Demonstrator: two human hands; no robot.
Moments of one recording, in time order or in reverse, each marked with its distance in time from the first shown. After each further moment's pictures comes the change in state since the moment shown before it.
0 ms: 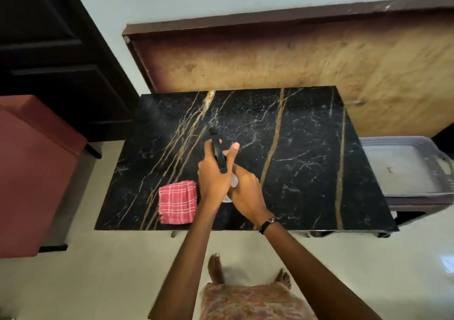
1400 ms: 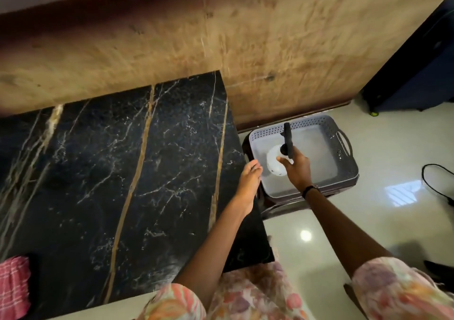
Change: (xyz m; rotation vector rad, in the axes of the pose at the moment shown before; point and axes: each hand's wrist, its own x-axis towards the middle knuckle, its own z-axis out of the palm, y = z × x) left_hand -0.012 0.033 0.503 -0.389 -0.641 -0.669; right_hand 0.034 0.434 -0.374 -0.048 0.289 0.576
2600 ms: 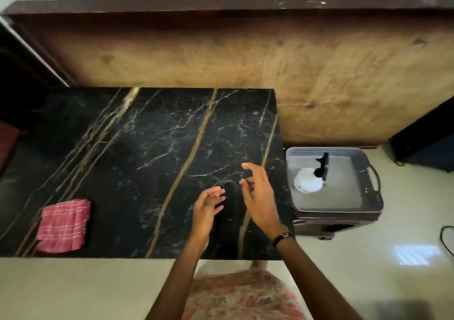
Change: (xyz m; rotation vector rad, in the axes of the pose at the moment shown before) left_hand -0.140 -0.018 -0.171 -0.185 0.373 0.250; right_hand -0.164 -0.173 0.084 0.085 -0.222 -0.498
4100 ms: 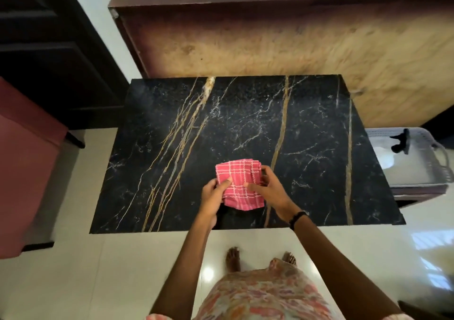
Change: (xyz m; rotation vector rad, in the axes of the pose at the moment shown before) left_hand 0.023 0.050 -0.316 0.091 -0.094 -0.077; right_hand -0.041 -0.142 0.258 0.470 -0.238 0.573
